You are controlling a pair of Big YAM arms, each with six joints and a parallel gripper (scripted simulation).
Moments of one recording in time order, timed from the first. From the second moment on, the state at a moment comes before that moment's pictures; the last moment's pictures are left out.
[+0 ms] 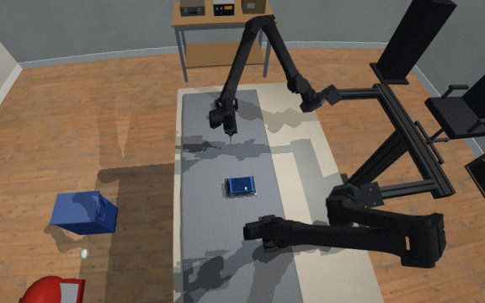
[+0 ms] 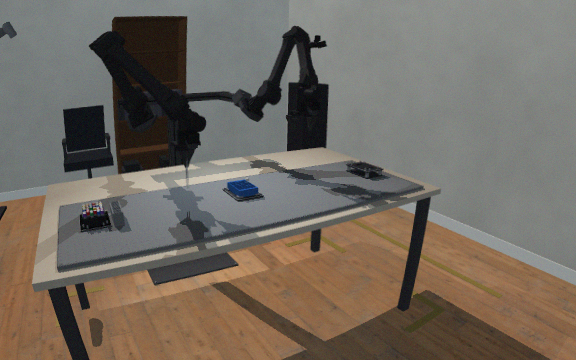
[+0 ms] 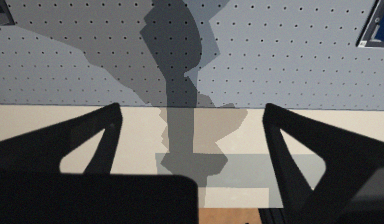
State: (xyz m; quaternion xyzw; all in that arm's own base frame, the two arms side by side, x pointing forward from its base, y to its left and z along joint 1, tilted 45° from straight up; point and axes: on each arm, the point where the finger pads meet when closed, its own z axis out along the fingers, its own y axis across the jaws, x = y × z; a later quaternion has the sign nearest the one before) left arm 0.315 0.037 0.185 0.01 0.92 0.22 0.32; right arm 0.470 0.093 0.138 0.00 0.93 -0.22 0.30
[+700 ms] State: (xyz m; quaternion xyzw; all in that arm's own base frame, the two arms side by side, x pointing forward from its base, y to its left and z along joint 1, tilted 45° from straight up) left arm 0.315 0.037 0.185 0.01 0.92 0.22 0.32; right arm 0.472 0.066 0.155 0.01 0.93 -0.22 0.31
